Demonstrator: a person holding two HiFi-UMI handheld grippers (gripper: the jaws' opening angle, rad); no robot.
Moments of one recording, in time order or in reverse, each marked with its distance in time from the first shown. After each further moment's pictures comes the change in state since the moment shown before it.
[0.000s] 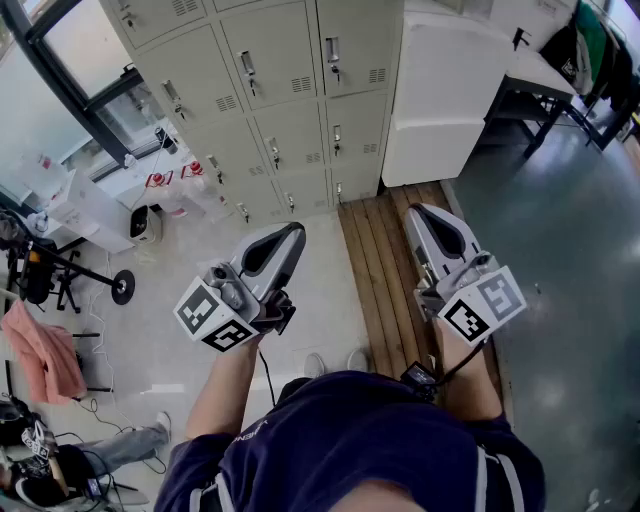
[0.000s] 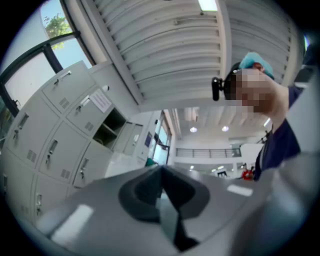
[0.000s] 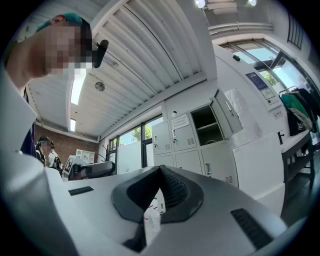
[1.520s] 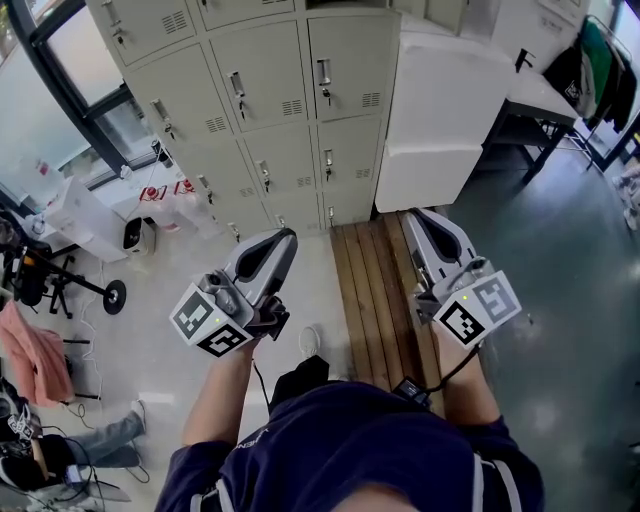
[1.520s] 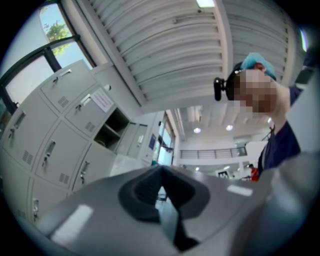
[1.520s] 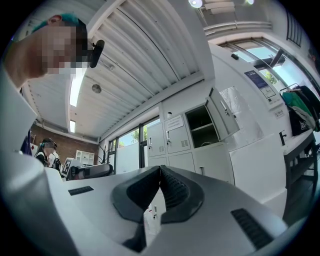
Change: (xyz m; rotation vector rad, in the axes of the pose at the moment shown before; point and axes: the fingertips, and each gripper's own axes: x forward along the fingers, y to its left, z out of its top) left arm 0.065 0.039 -0.016 0.028 -0.031 0.046; right arm 0.023 -0.086 0.008 0.005 -0.019 0.011
